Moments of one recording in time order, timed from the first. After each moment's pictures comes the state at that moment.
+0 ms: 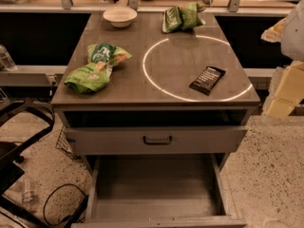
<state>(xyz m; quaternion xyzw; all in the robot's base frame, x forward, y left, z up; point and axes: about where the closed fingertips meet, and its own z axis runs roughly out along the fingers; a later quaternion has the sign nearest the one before) 0.438 -0.214 0.985 -0.60 0.78 -0.05 0.17</state>
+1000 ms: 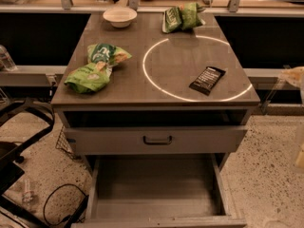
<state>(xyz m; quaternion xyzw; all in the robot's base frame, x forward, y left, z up) 0.391 -0.262 0.925 -0.62 0.77 -0.08 0.12</state>
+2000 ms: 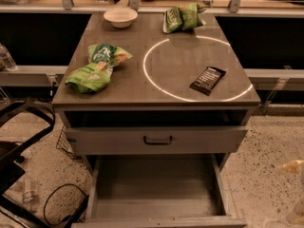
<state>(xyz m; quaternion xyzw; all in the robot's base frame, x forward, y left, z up) 0.302 -0.290 0.800 -0.66 0.74 -0.09 0.09</state>
